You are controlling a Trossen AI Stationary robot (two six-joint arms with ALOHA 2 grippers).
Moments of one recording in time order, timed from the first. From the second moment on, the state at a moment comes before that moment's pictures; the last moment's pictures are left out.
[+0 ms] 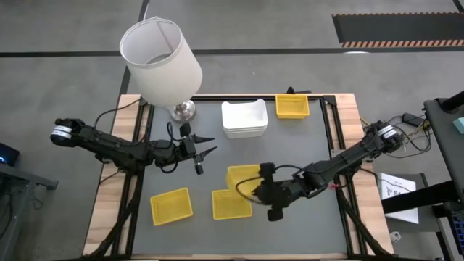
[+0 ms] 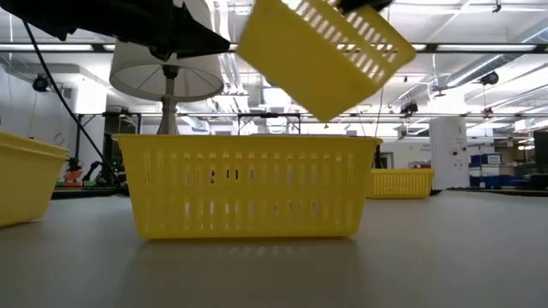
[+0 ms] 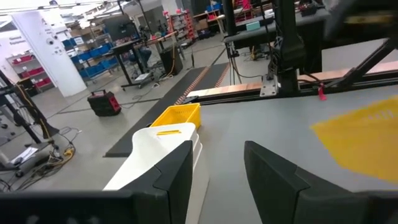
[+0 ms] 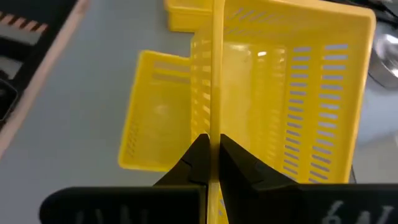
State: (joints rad) left arm -0.16 1.09 0.51 0.52 -0.53 0.21; right arm 0.48 1.58 1.26 -0.50 0.34 0.10
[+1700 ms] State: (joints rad) left arm -0.30 0.97 0.49 0.51 -0.53 0.23; right arm 0.51 2.34 2.24 -1.25 0.32 0.27
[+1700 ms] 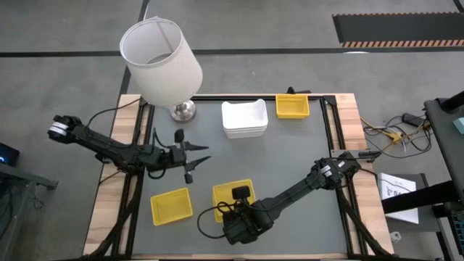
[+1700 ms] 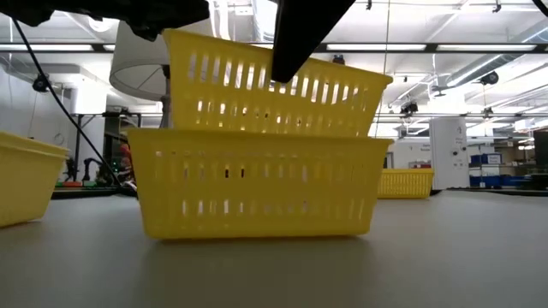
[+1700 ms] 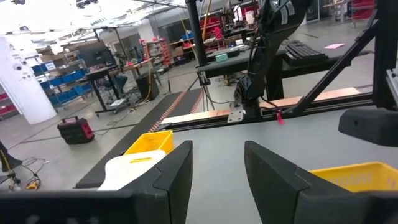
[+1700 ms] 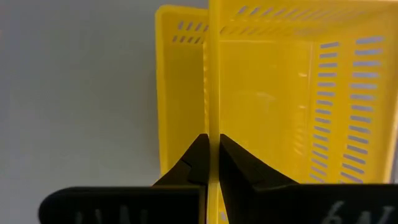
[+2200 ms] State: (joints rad) left arm -0.30 0.97 0.49 0.51 -0.53 0.22; right arm 0.51 2.34 2.24 -1.21 0.28 0.28
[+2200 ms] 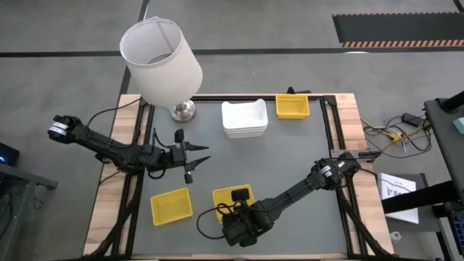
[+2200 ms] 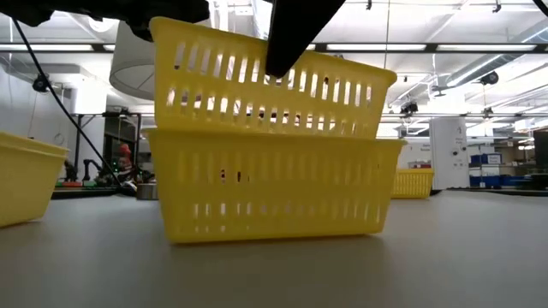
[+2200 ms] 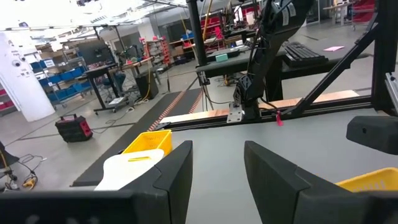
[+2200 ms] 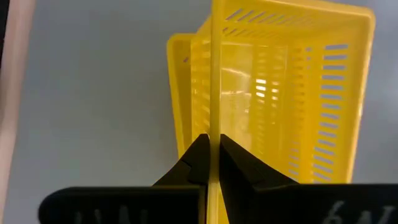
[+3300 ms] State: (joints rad) left arm -0.34 0.97 0.48 0.50 -0.53 0.21; right arm 0.55 2.28 2.20 -1.22 0.31 0.16
